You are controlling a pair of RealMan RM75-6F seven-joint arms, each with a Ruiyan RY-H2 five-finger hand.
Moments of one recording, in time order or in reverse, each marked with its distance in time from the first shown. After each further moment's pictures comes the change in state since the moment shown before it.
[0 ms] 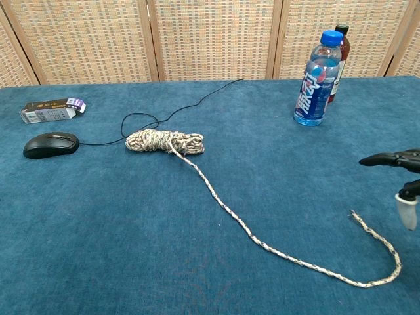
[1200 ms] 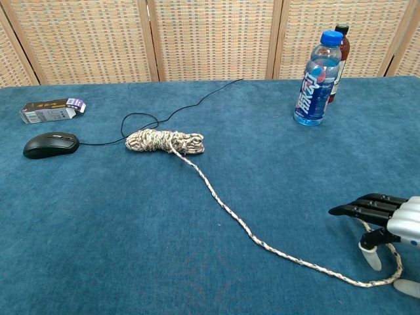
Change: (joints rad) left arm -0.010 -0.009 0.003 0.000 -0.009 -0.022 0.018; right arm 0.049 -0.181 -0.044 0.118 0.093 -0.138 -0.247
